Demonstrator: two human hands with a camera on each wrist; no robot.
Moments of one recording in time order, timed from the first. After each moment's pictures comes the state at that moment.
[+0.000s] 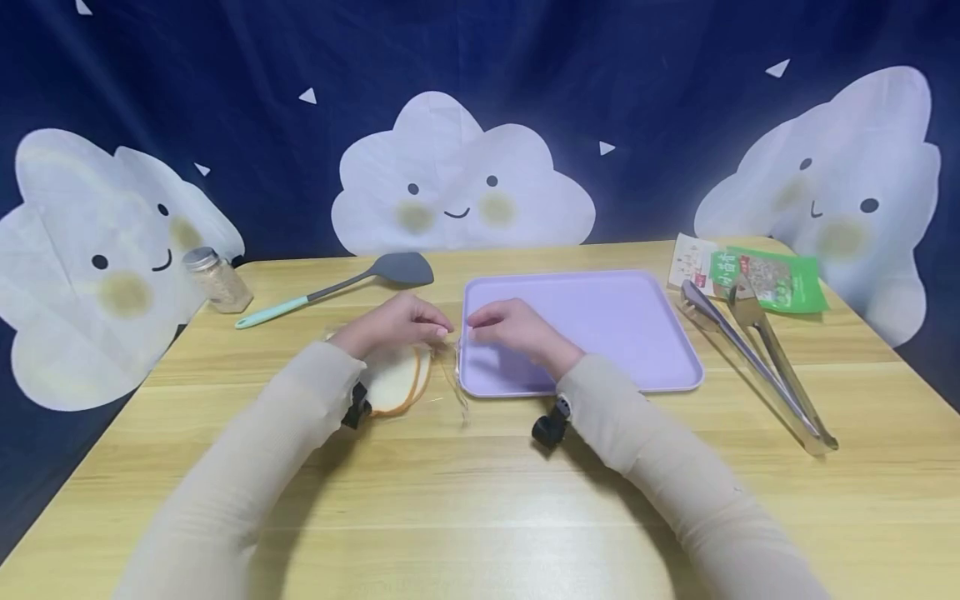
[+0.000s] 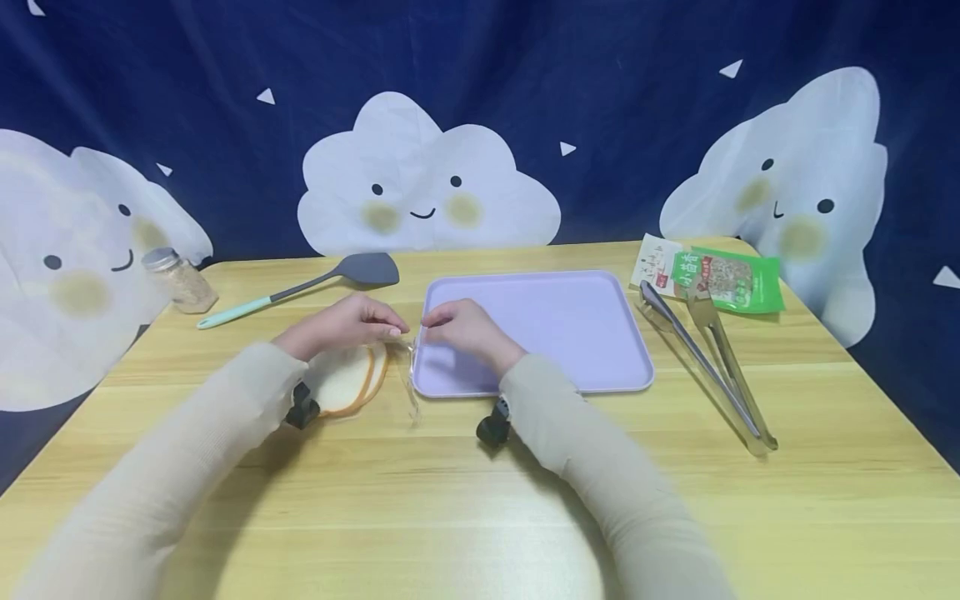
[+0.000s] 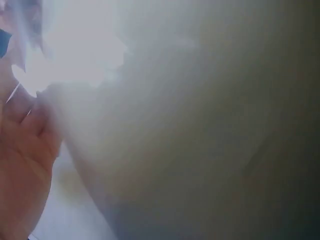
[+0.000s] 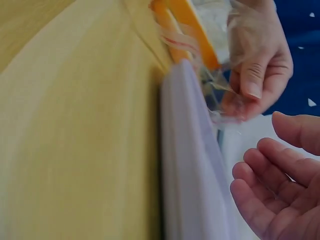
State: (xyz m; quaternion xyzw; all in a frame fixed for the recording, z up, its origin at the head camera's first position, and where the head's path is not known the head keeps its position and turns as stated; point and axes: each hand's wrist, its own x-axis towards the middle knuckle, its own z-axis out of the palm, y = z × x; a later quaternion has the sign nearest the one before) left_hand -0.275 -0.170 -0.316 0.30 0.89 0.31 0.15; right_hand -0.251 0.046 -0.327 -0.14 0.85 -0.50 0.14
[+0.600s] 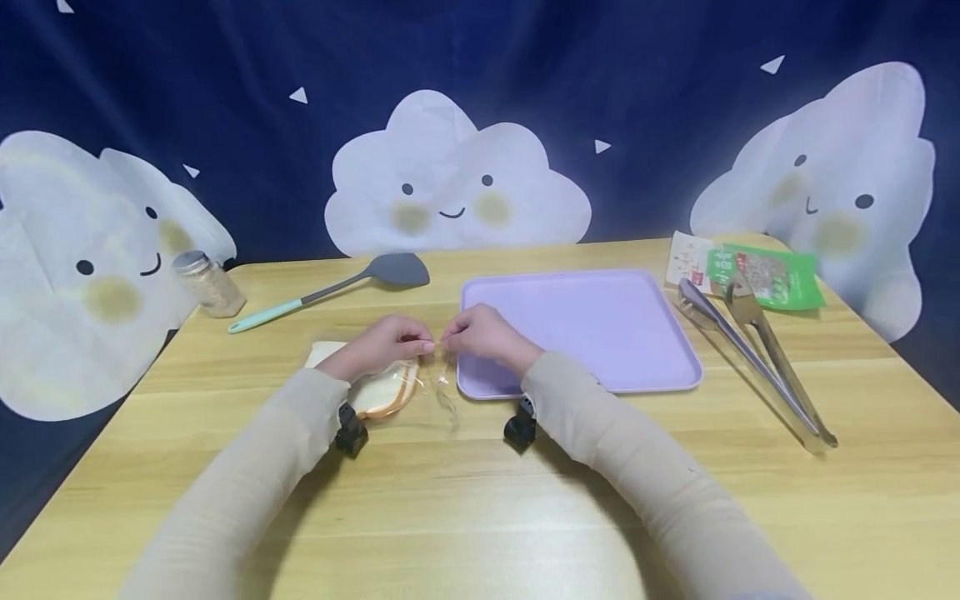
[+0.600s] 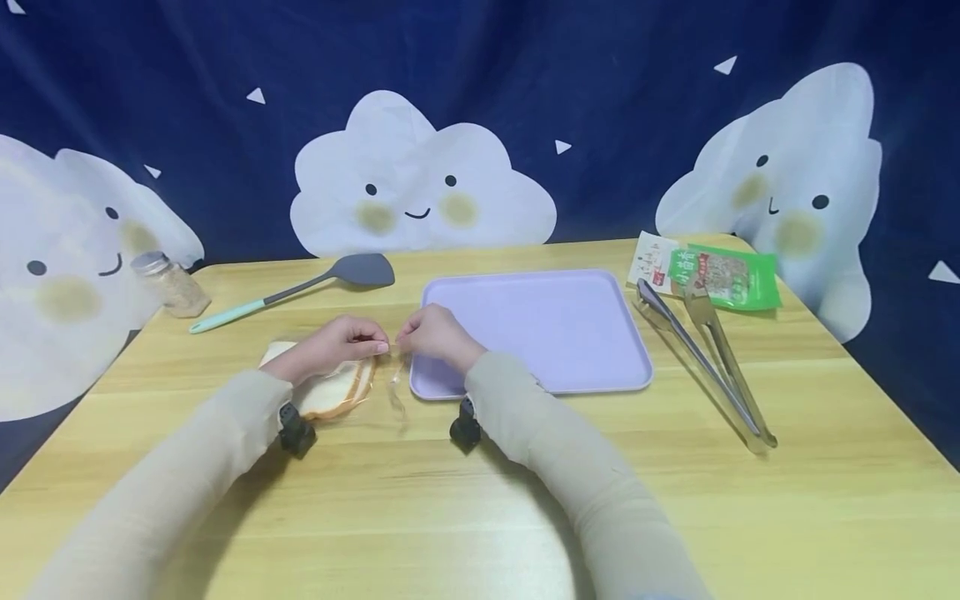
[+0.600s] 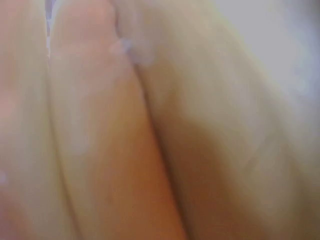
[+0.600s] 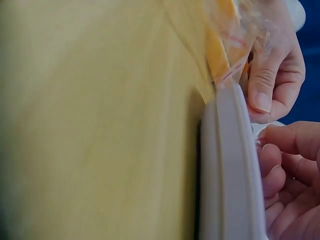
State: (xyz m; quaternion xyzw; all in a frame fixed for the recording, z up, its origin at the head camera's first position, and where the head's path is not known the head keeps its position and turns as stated) left_hand -0.268 -0.187 -0.346 0.30 0.87 0.36 0.12; right_hand -0.260 0.008 -0.337 -0.14 0.87 -0.45 0.15
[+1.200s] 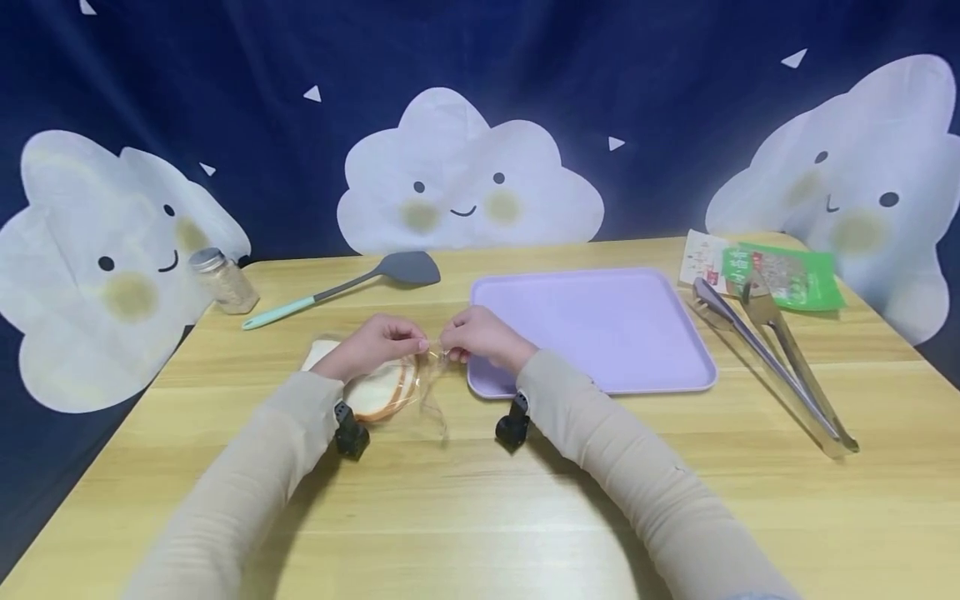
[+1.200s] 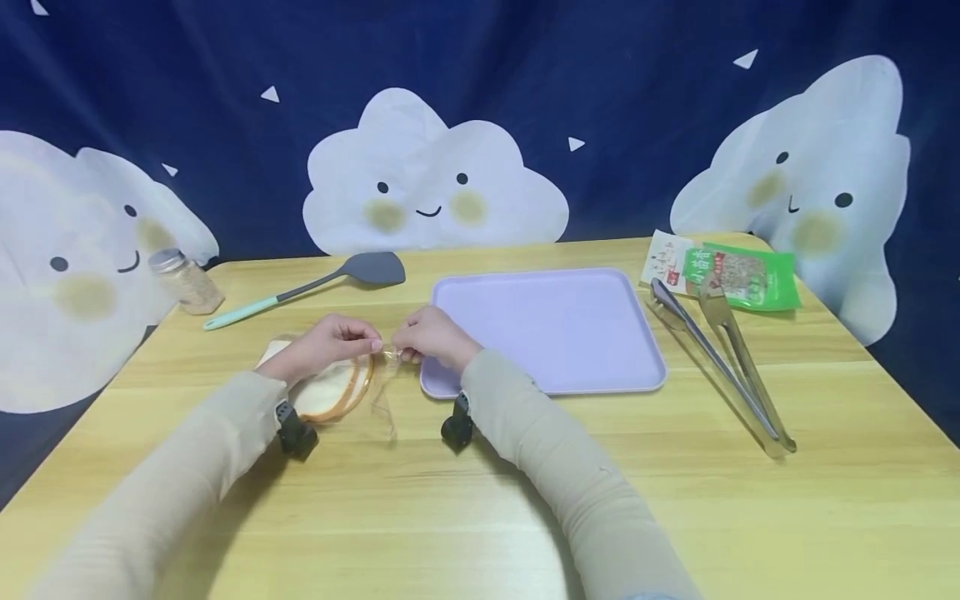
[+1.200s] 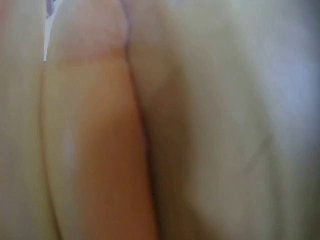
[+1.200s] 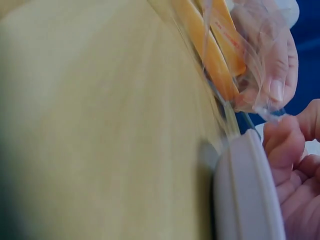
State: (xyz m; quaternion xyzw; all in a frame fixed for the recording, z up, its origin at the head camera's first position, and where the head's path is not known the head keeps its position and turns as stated) left_hand -0.258 -0.209 -0.342 0.22 0.86 0.44 0.14; right_hand -0.264 -0.008 -0.346 -0.14 0.80 -0.55 0.21
